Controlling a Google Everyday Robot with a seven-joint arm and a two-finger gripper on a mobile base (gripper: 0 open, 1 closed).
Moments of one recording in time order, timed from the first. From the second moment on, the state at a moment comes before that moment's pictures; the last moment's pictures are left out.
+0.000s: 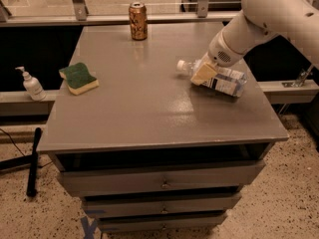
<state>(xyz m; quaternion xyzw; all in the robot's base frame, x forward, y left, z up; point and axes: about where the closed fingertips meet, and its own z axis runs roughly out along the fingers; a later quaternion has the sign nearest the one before) 0.658 -0.141 0.853 -0.51 0.81 0.06 0.27</state>
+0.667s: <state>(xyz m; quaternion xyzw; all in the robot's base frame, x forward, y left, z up) 0.686 -0.105 0.888 -0.53 0.79 0.08 0.31</state>
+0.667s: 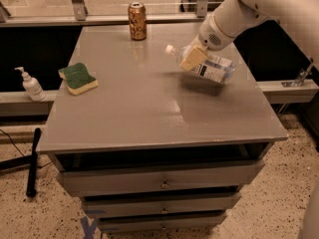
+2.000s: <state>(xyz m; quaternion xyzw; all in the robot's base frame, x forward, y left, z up) 0.800 -0.079 0.925 -0.45 0.80 0.08 0.39</state>
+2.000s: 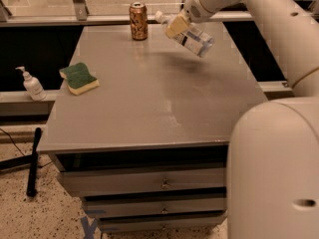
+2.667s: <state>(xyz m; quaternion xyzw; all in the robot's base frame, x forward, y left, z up) 0.860 -0.069 0.987 -0.39 0.77 0.08 0.51</state>
